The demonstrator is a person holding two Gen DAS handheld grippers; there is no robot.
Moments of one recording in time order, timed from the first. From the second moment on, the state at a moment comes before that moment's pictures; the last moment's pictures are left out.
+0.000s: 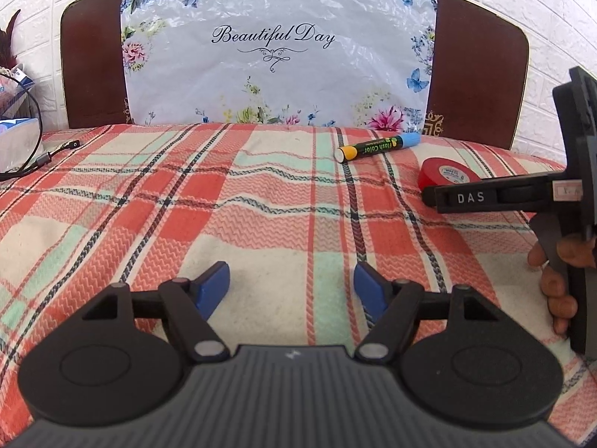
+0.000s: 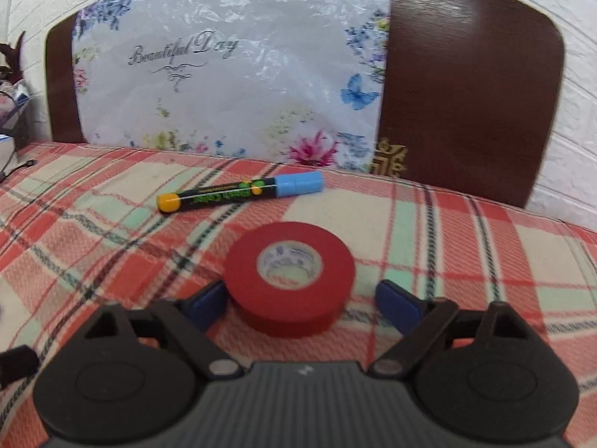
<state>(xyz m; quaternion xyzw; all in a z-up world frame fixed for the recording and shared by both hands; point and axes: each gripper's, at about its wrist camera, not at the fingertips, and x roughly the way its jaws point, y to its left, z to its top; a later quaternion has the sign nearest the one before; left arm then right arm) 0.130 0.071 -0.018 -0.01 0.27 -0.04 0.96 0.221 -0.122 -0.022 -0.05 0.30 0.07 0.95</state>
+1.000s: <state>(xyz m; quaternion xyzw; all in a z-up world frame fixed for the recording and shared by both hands) 0.031 -0.080 0.015 0.03 0.35 -0.30 0.89 -0.093 -0.226 -0.011 -0.04 0.32 -0.02 0.95</state>
